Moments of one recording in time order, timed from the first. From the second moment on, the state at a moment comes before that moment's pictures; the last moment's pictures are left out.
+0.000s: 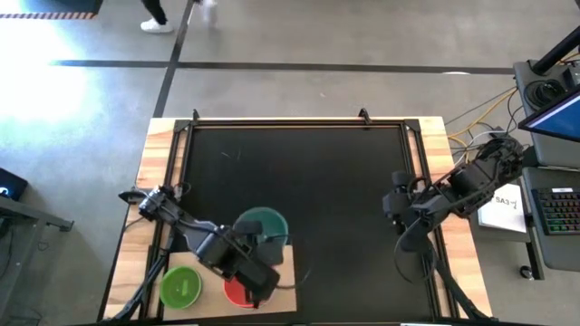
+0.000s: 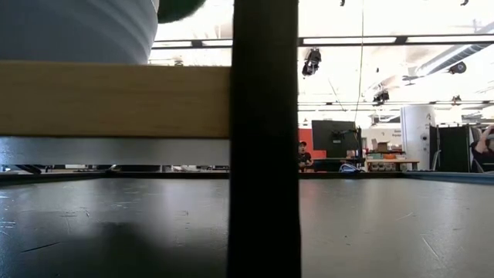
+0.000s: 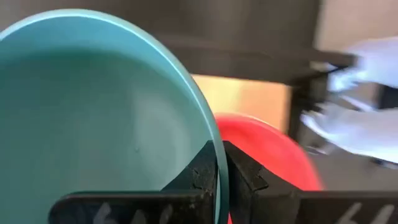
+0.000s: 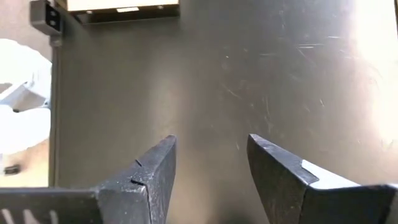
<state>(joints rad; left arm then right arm) -0.60 2.04 2.34 -1.56 -0.22 -0.74 0.57 1.33 1.71 -1.55 0.22 0.53</state>
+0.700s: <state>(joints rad) -0.76 2.11 2.34 -1.47 -0.17 -0.96 0.57 1.06 1.30 -1.45 0.38 0.63</state>
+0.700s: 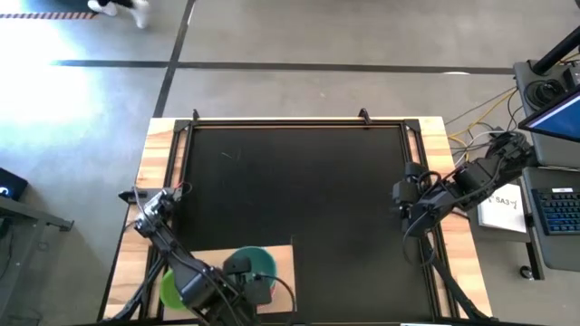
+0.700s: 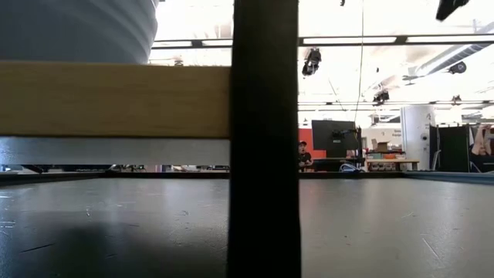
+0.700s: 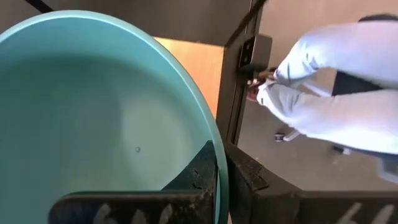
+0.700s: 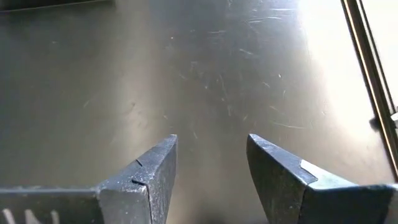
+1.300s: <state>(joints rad) -0.77 2.22 2.34 -1.47 -0.18 -0.95 0.57 0.74 0.79 -1.13 0.39 0.66</state>
